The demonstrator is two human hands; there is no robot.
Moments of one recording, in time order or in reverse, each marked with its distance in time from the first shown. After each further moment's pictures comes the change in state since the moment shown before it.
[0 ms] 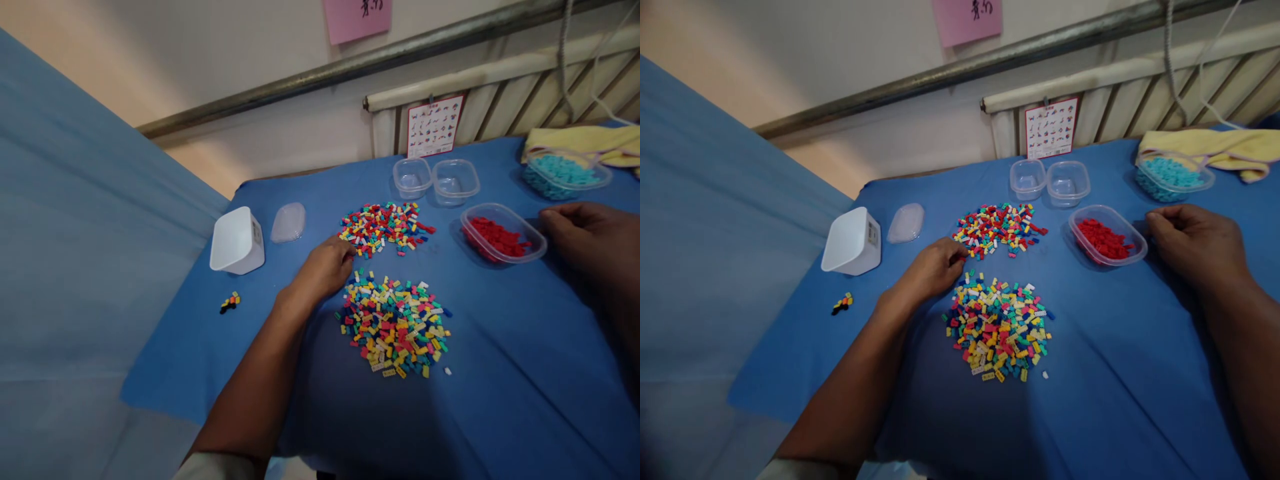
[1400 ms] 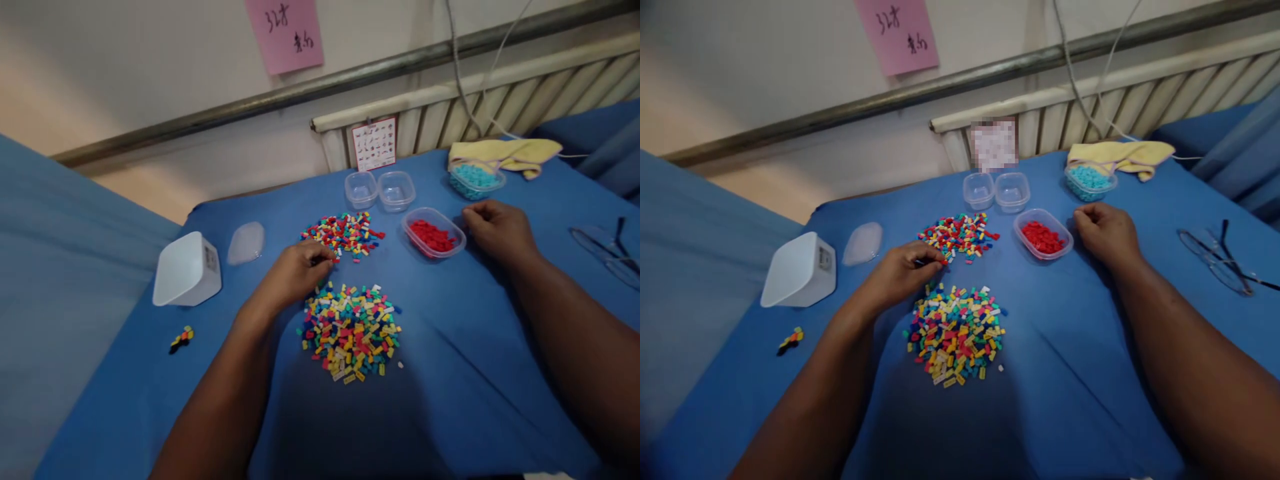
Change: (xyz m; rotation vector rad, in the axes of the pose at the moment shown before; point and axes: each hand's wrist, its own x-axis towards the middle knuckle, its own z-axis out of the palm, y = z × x) left_hand 0.028 0.027 -0.017 -0.270 0.022 0.129; right_hand 0.011 0.000 0.010 0.103 -0.023 -0.127
